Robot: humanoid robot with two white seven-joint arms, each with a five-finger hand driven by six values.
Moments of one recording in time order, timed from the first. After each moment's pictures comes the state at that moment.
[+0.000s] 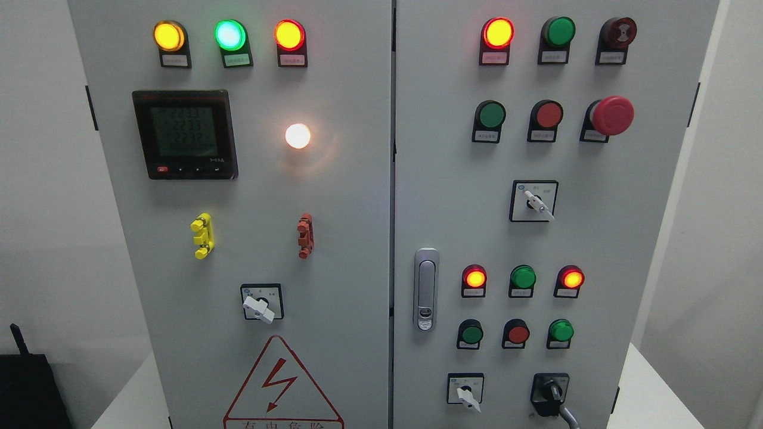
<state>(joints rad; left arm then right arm) 0.13 -0.06 0.04 -0.11 0.00 -0.04 -0.16 0.06 0.06 0.00 -1.74 -0.12 -0.16 -0.01</state>
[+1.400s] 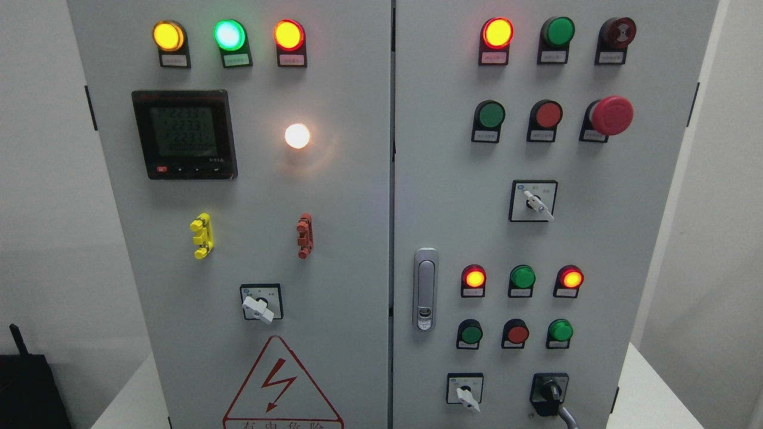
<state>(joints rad) 0.13 -0.06 0.04 -0.11 0.00 -0.04 -0.16 0.06 0.06 0.02 -1.74 -0.12 -0.16 -0.01</state>
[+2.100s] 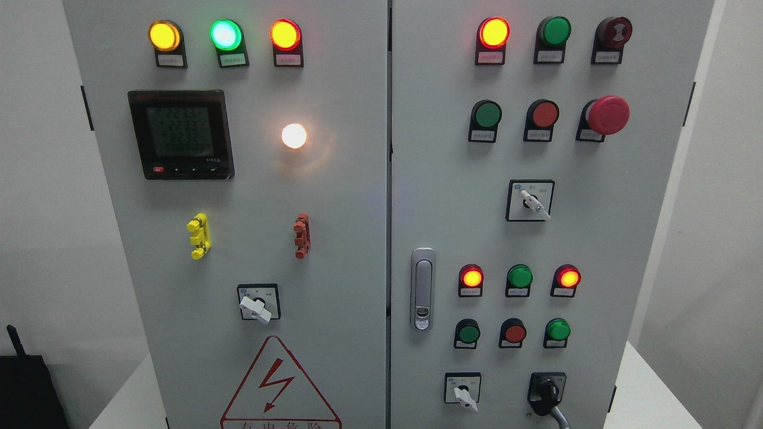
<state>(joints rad) 0.13 -0.06 0.04 -0.11 0.00 -0.04 -0.16 0.05 0.07 0.04 -1.74 -0.12 -0.16 -0.01</state>
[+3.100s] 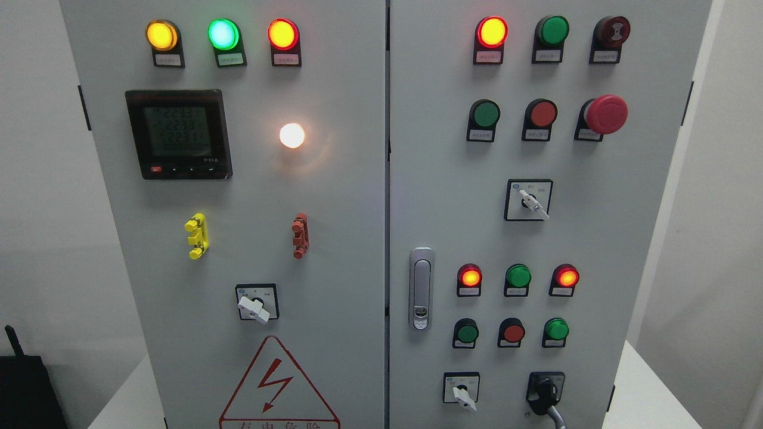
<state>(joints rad) 0.13 -0.06 0.04 -0.11 0.00 -0.04 -0.16 0.05 0.07 0.05 -1.74 -0.12 -0.16 -0.01</state>
